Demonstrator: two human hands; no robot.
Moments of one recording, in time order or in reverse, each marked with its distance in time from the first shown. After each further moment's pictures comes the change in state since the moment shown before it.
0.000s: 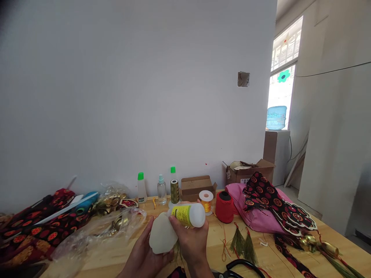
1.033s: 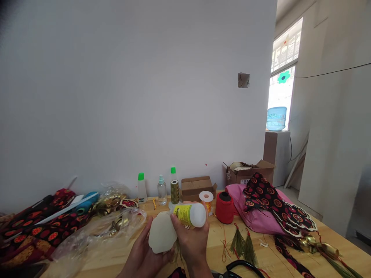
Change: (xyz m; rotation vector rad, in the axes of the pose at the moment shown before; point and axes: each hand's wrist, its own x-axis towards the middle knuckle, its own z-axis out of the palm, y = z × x) left_hand -0.002 0.003 0.001 -0.017 0.006 0.024; right_hand 0.002 0.008 -0.004 -0.106 0.002 -0.062
